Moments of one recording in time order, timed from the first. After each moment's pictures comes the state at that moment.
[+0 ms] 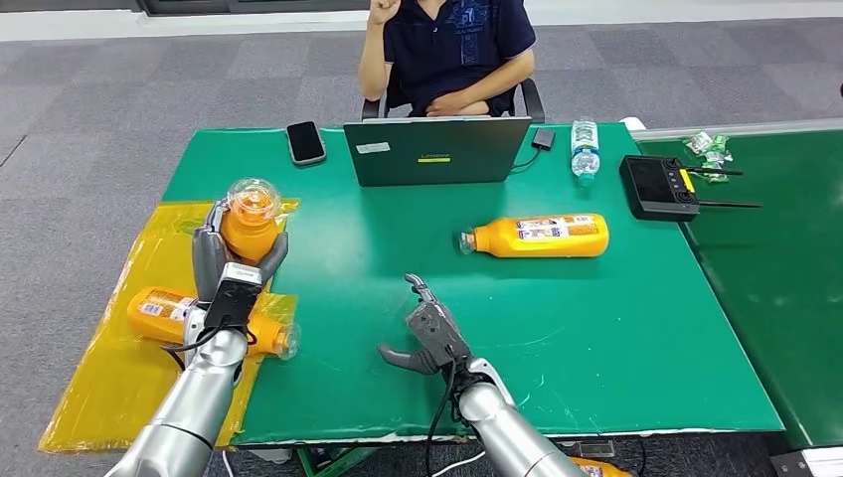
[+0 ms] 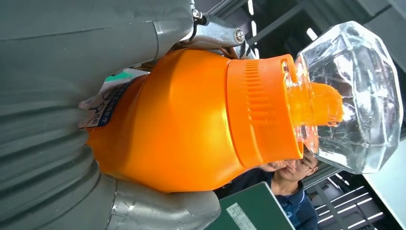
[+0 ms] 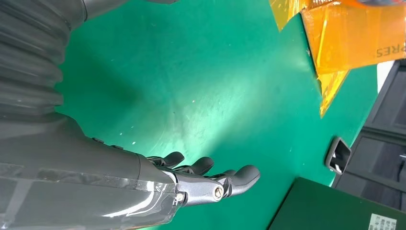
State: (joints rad) left arm -0.50 -0.02 -0.20 -0.87 -0.41 0.43 -0.65; right arm -0.38 0.20 0.32 -0.71 0.34 -0.08 -0.49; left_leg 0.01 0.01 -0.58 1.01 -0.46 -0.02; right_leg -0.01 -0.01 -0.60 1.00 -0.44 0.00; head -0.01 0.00
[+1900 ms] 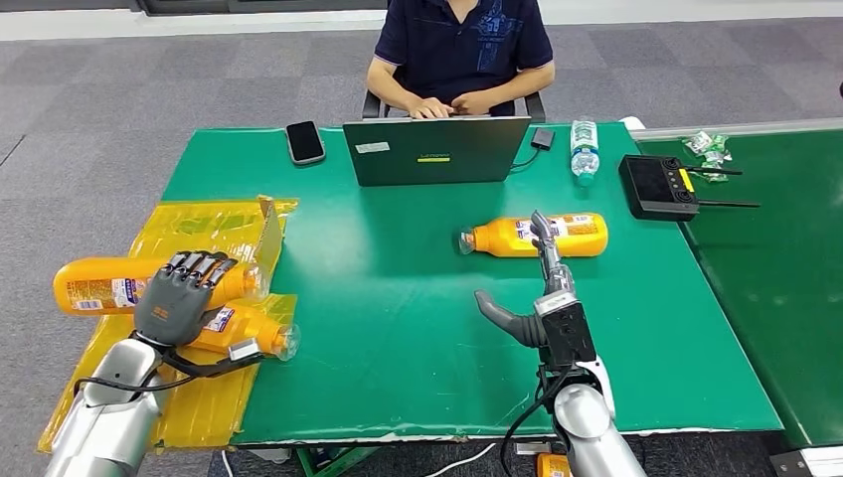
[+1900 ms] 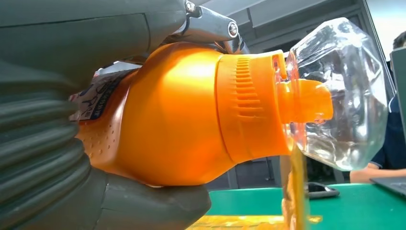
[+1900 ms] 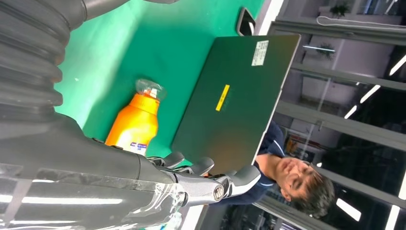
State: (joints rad) left arm -0.42 0.20 0.01 -0.78 -1.54 0.70 -0.45; right arm -0.10 0.00 0.08 -1.48 0.40 -0.14 -0.45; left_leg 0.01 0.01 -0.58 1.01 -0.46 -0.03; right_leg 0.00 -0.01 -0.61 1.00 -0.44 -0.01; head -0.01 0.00
